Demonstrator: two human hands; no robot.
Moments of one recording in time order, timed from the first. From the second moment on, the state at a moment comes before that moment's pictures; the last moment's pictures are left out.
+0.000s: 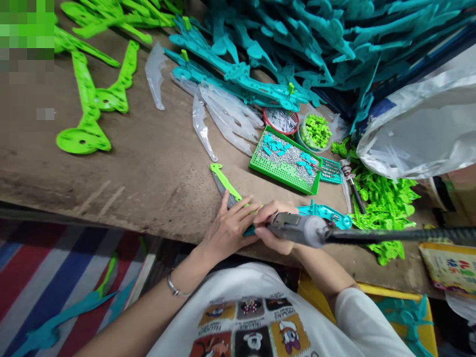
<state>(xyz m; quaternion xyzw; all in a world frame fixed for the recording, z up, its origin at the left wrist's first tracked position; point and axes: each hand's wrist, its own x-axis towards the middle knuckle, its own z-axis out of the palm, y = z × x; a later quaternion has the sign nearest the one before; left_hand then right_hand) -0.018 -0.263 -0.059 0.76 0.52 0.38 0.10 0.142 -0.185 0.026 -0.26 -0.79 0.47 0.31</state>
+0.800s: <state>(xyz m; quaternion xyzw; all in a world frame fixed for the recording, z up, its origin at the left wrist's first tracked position) 0.027 -0.277 -0.043 0.79 0.56 0.25 0.05 0.109 -0.050 0.001 -0.39 -0.61 0.42 0.55</state>
